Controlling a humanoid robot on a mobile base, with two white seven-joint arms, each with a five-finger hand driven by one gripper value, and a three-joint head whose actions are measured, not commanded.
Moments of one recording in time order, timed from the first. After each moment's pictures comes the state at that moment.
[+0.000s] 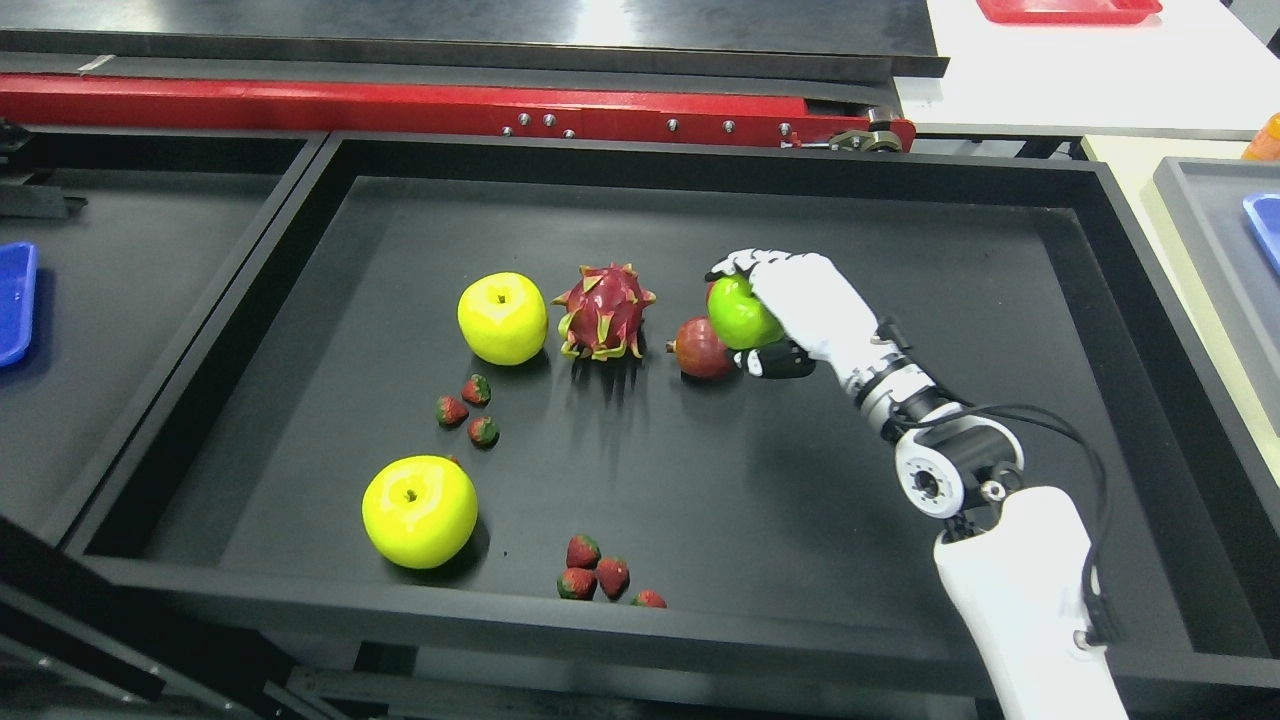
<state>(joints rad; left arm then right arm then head) 0.04 0.00 -0.06 -0.05 0.05 -0.03 -0.14 -0.39 -0.14 0.13 -1.56 1.05 -0.23 0.30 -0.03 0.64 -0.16</state>
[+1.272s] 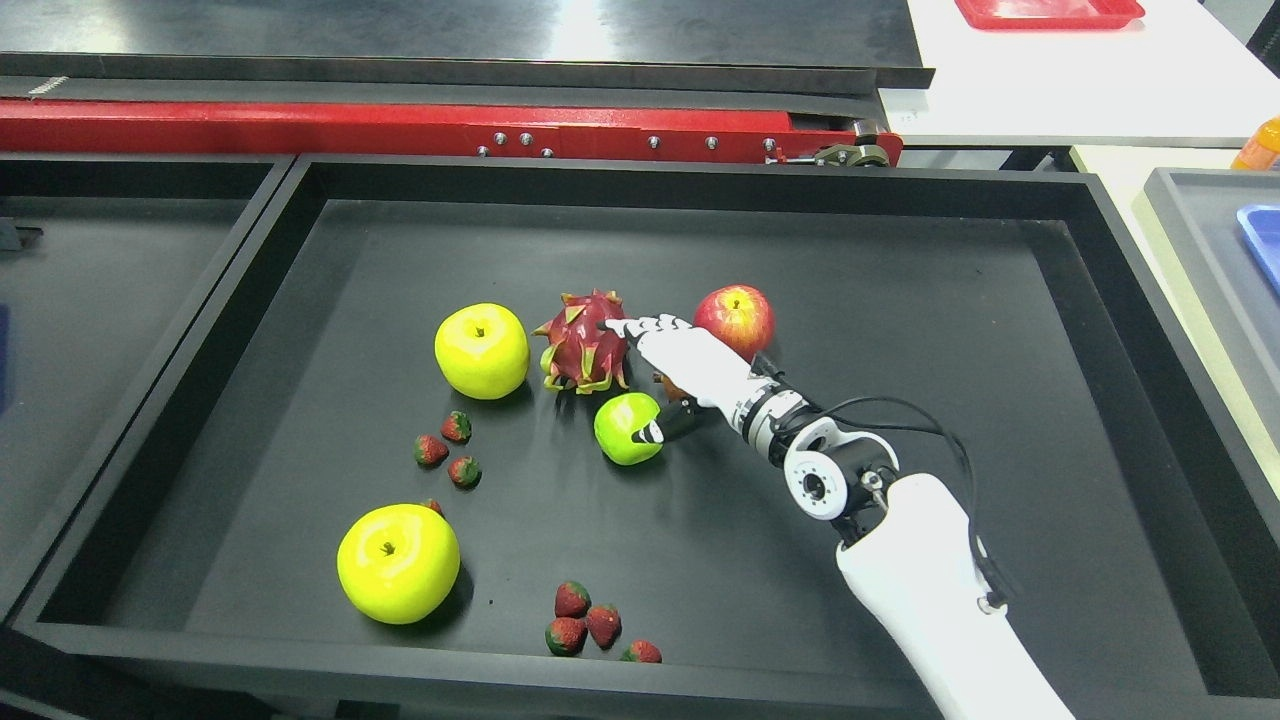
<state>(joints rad) 0.04 0.00 -0.06 -0.05 0.05 -0.03 -0.14 -0.46 -0.09 0.33 -1.39 0.77 -0.08 0.37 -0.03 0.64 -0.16</state>
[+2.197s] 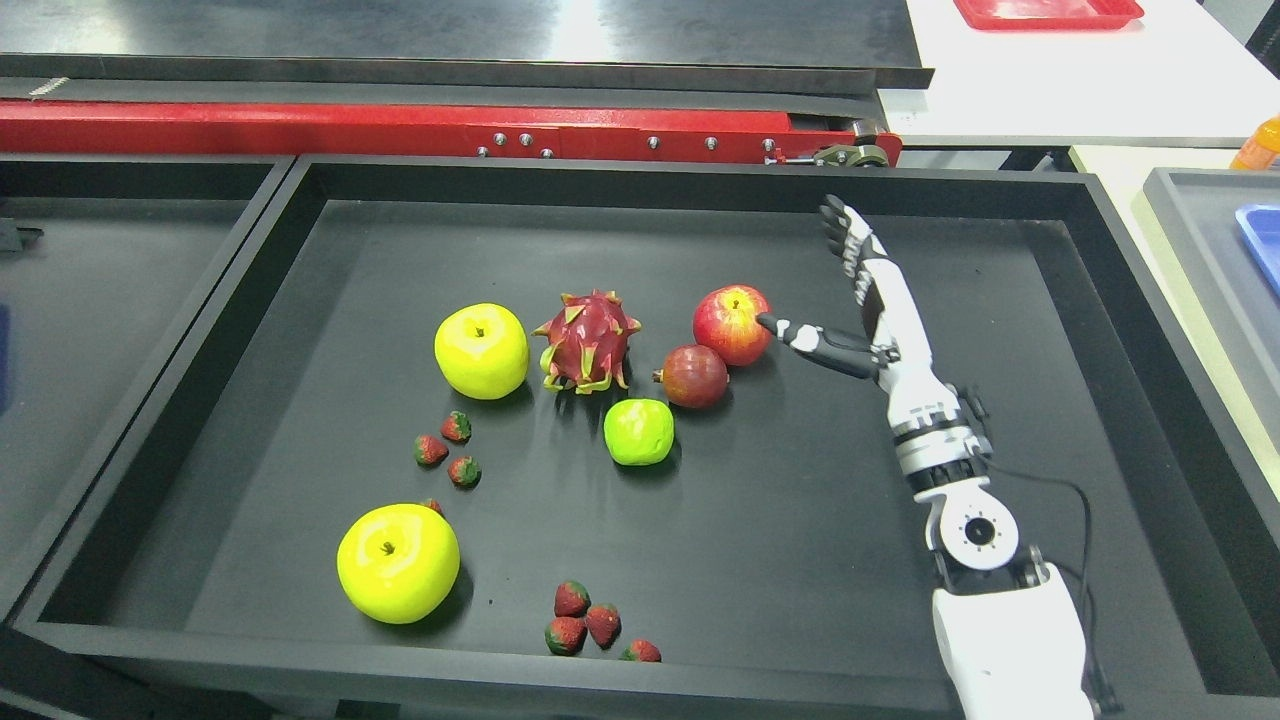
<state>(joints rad) 0.04 0.00 -0.06 -0.05 0.05 -0.03 -0.14 -0.22 -0.02 -0.07 -1.50 0.10 -0.25 0.07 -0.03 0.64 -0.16</state>
